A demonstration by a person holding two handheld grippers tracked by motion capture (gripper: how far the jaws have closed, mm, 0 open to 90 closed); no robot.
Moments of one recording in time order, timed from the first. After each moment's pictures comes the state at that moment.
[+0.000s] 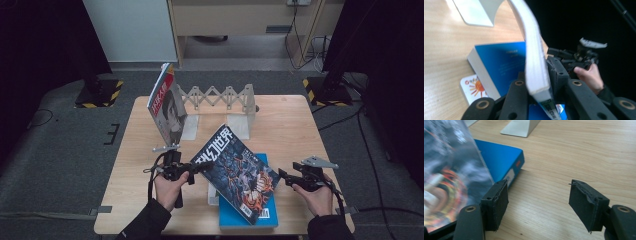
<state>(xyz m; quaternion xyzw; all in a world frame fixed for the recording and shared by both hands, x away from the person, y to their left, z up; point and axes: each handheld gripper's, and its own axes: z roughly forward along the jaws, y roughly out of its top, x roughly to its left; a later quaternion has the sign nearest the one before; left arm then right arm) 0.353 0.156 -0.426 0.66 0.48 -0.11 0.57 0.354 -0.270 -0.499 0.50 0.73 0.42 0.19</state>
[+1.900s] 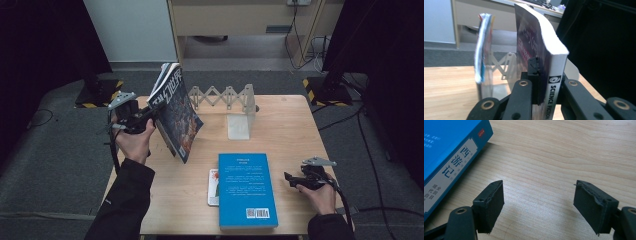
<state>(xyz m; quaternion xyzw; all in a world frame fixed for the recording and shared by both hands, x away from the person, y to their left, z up) 0.397 0.224 -0.297 0.61 0.51 0.23 0.56 0.367 -0.289 -0.520 0.52 0.76 0.34 0.19</state>
